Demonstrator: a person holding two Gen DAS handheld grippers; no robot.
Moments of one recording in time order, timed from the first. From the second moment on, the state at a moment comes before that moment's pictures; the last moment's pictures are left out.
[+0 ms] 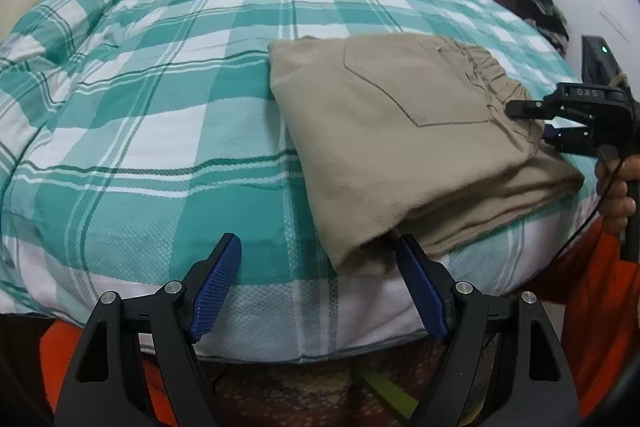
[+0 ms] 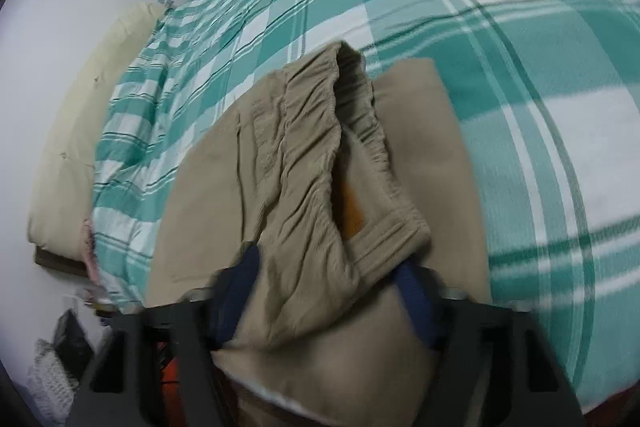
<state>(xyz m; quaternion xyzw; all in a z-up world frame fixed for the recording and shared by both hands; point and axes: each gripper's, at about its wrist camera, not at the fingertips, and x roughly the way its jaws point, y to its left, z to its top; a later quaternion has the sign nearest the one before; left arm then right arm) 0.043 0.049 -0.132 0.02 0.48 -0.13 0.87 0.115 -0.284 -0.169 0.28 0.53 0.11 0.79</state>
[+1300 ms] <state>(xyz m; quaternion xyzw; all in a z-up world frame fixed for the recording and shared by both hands) 0.044 0.053 -0.069 0.00 0.43 -0.16 0.89 0.056 -0.328 -0.077 0.16 0.40 0.05 0.90</state>
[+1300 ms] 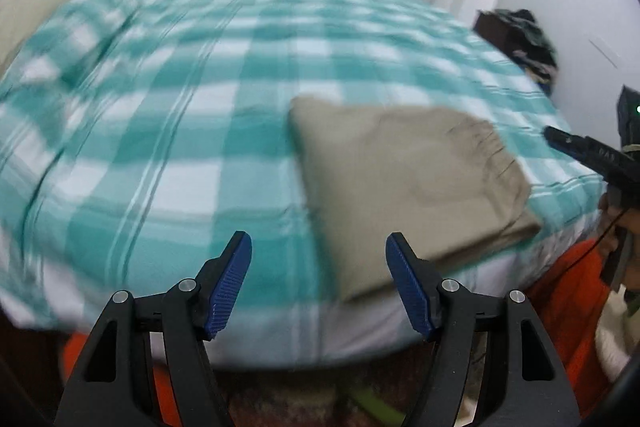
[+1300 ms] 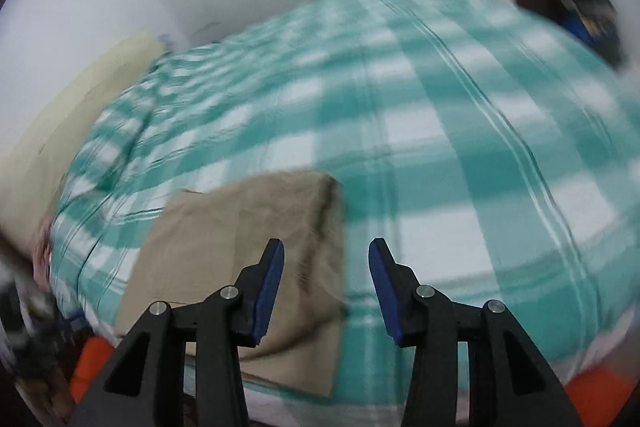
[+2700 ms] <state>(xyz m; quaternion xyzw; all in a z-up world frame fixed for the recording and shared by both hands) 0.082 -0.016 -0.144 0.11 0.50 -0.10 0.85 0.047 -0.258 -0.144 0.03 0.47 0.12 0.87</state>
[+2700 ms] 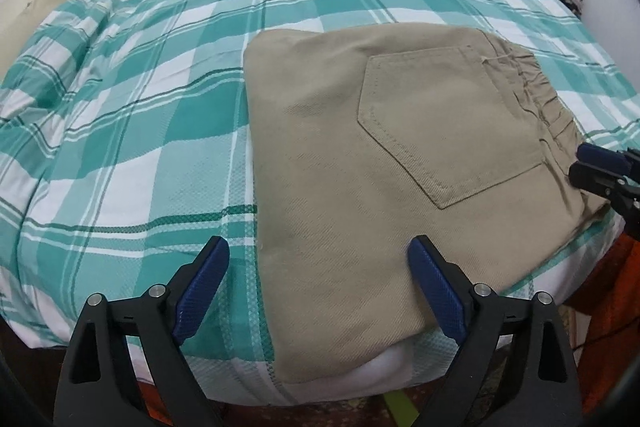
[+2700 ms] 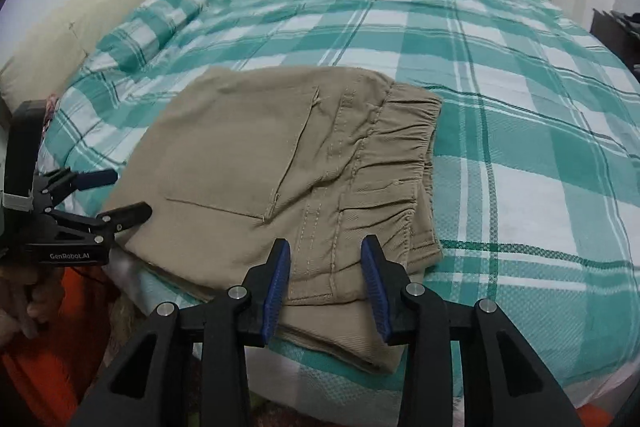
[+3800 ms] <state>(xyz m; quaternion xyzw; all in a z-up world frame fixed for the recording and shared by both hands) 0.080 -0.012 -0.158 0.10 0.50 -0.09 0.85 0.042 -0.250 -0.150 0.00 0.47 0.11 0.88</state>
